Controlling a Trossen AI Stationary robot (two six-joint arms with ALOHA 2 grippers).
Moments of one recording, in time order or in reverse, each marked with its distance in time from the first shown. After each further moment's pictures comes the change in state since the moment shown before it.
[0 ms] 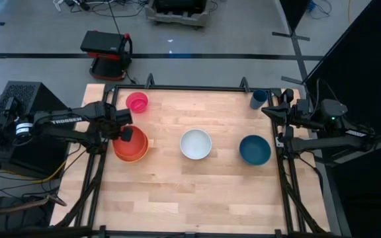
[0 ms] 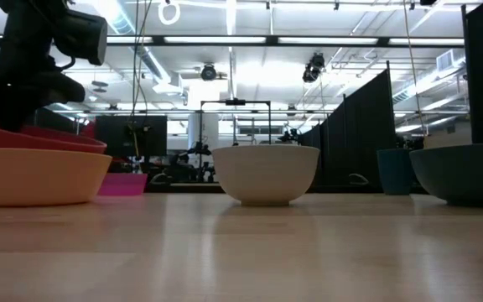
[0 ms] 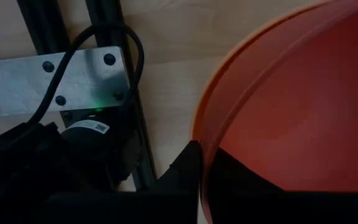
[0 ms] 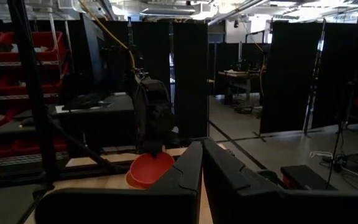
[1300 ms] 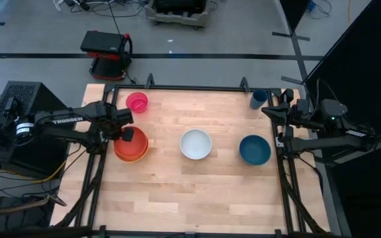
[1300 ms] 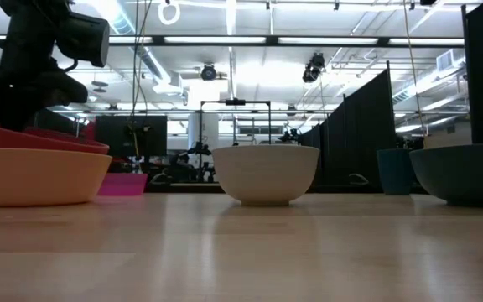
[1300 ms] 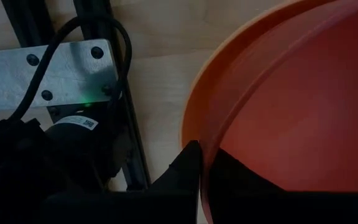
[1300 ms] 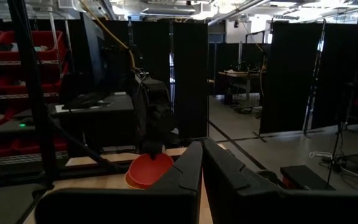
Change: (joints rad) left arm 0.008 0.013 -0.004 0.021 0.033 0.003; right arm 0.000 0.000 0.000 0.000 0.000 -0.004
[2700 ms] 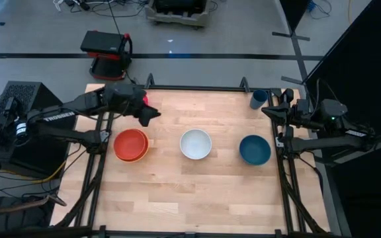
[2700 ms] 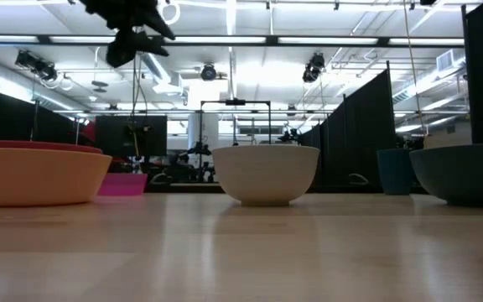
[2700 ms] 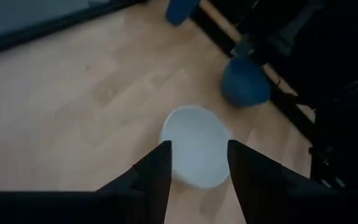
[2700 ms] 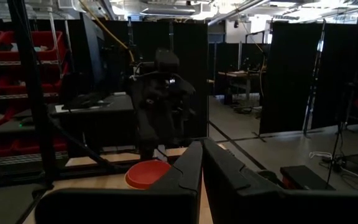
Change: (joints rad) left arm -0.006 0.075 0.228 0.807 0.116 0.411; right arm 0.000 0.005 0.000 -0.012 0.001 0.011
